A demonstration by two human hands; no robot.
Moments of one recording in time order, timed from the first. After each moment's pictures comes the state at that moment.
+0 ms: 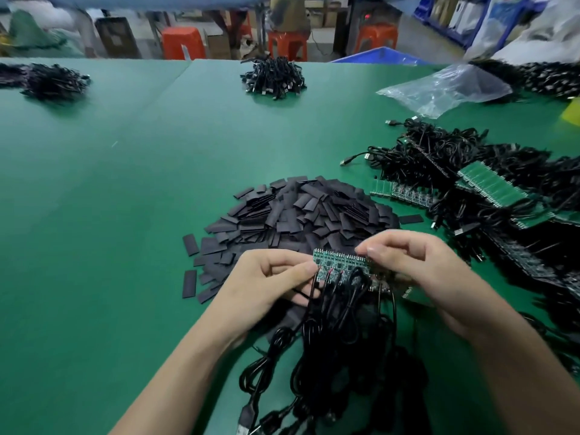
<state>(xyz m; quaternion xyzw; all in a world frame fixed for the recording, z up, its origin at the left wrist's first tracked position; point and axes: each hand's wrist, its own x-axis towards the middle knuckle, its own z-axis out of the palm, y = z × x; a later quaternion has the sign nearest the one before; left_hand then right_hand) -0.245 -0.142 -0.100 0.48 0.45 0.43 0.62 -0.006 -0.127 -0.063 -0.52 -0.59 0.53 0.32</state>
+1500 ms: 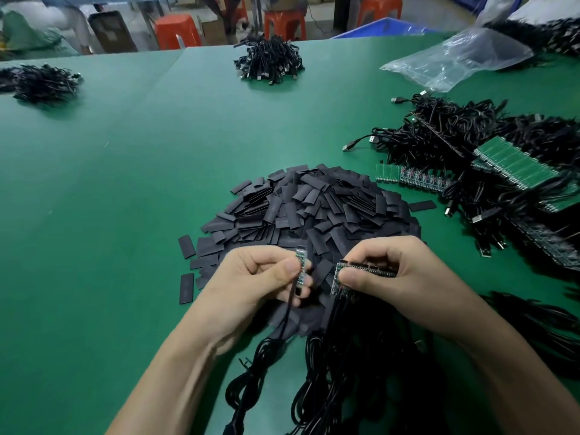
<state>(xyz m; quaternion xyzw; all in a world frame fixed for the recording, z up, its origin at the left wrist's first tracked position) -0.258 -0.136 -0.105 0.45 0.39 0.44 0.67 -0.020 -0.119 -0.091 -0.47 -0.71 0.45 0.27</state>
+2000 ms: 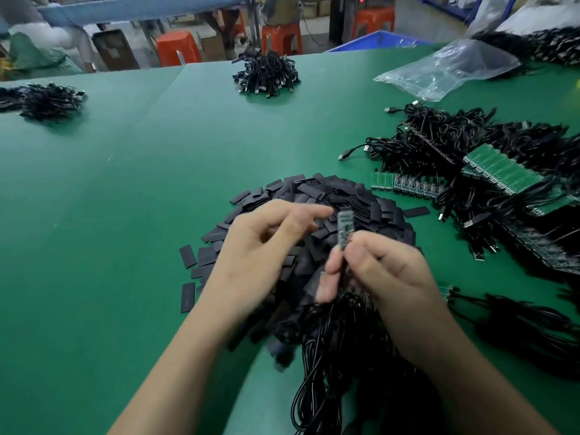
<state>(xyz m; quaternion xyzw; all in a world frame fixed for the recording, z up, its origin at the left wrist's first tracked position) -0.237 -0.113 -0.067 0.66 0.47 0.46 0.36 -0.054 -0.142 -0.084 -0.32 -0.61 0.54 0.50</state>
